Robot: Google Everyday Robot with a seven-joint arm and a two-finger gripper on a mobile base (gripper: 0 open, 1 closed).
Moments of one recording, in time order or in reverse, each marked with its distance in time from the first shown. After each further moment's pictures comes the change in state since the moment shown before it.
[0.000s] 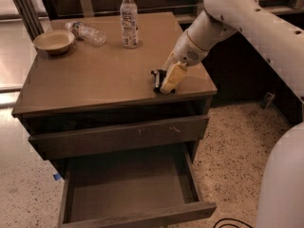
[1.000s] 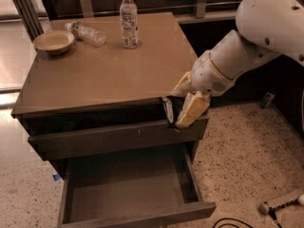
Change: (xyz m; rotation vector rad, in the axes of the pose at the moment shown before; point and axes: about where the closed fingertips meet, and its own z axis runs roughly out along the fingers) arm 0.016 0.131 -0.041 -0.010 -0.023 -0.152
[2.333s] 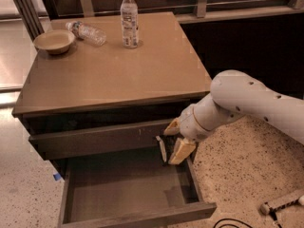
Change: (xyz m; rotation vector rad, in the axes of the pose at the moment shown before) arm 0.069 0.041 0.126 -0.011 0.018 -0.062
